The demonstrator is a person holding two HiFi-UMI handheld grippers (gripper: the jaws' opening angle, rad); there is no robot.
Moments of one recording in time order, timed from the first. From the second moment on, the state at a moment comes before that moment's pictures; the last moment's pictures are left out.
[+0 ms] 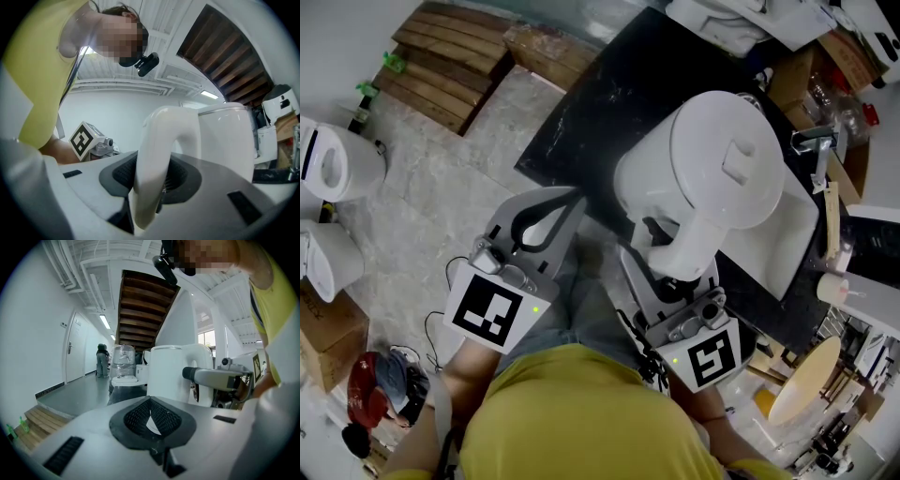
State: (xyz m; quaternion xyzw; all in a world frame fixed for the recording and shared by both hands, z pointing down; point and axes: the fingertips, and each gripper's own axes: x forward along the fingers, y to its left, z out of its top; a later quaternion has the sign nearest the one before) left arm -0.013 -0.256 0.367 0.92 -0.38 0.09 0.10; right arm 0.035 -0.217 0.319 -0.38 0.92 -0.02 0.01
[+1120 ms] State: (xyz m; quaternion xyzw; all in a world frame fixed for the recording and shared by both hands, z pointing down) left arm -0.008 -0.252 0.368 0.92 -0.36 0.08 0.10; right arm 0.033 -0.205 0.326 -0.35 0.93 0.00 0.03
